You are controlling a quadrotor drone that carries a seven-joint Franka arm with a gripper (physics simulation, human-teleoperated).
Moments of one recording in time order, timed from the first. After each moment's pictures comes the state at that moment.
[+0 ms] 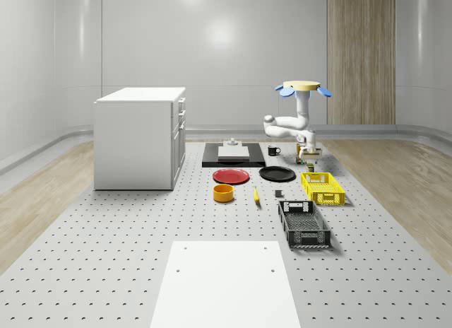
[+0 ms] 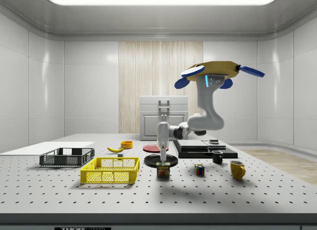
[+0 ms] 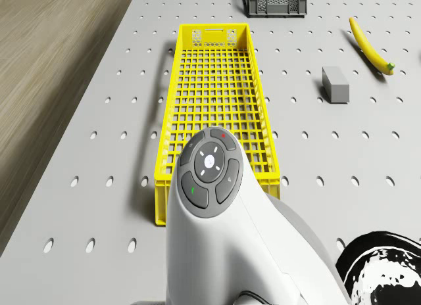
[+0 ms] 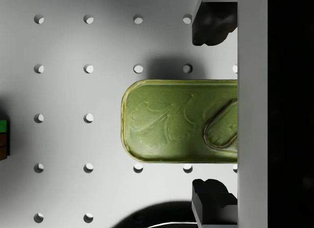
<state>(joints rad) -1.17 -1.50 1.26 -2.85 -1.88 1.59 1.68</state>
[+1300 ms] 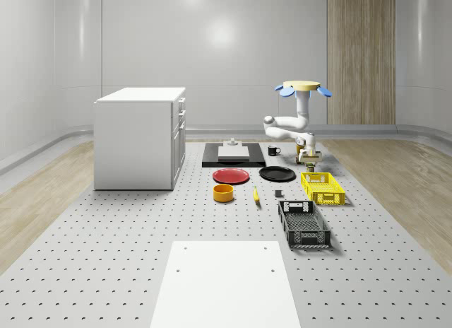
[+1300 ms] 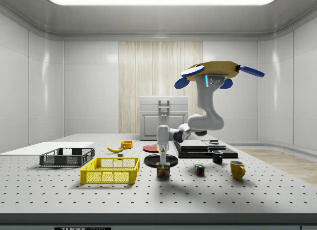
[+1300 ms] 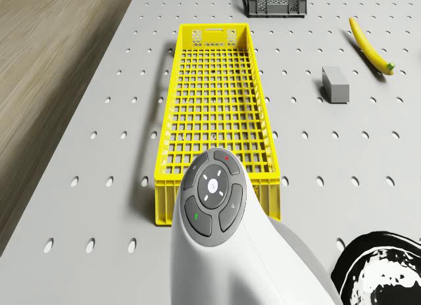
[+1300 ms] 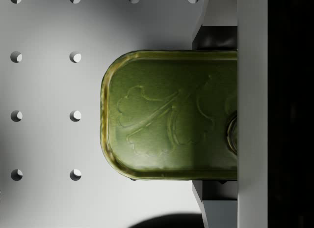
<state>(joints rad) -1.17 -1.50 1.19 -2.83 -1.95 1.62 1.68</state>
